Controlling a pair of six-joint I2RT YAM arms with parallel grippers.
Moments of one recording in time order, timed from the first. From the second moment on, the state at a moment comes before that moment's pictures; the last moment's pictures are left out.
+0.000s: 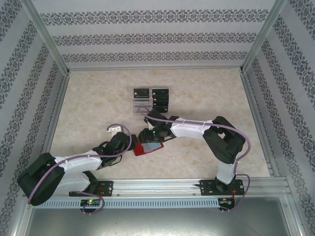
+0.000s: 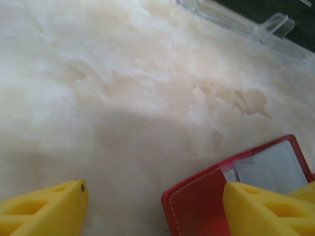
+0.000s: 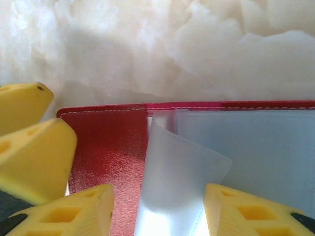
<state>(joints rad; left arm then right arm) -0.70 1.15 0.28 0.11 -0.32 -0.89 0.86 1.84 1.11 -0.33 -0.33 0.72</state>
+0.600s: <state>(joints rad) -0.59 0.95 0.27 -0.13 -0.36 -0.92 0.96 1.98 1.34 -0.45 -0.32 0.73</state>
